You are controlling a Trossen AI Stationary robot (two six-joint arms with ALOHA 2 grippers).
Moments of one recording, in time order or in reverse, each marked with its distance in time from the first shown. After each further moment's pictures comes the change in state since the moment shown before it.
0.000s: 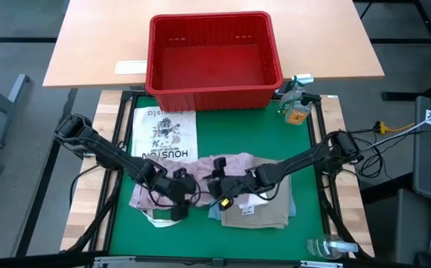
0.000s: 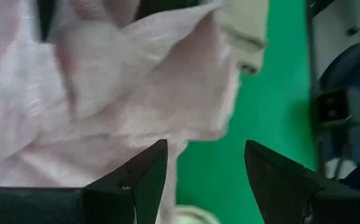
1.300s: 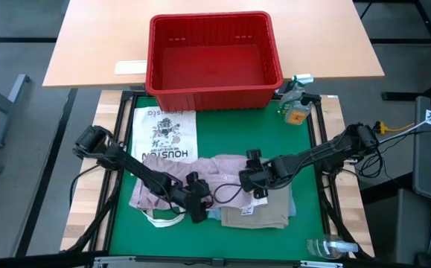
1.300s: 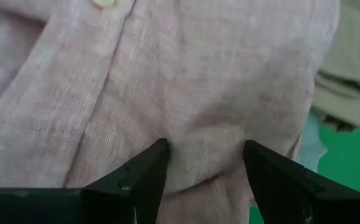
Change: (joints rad) left arm -0.008 0.279 0.000 0.310 -0.250 0.001; right arm -0.019 -0.220 -0.141 -0.734 -0.029 0.246
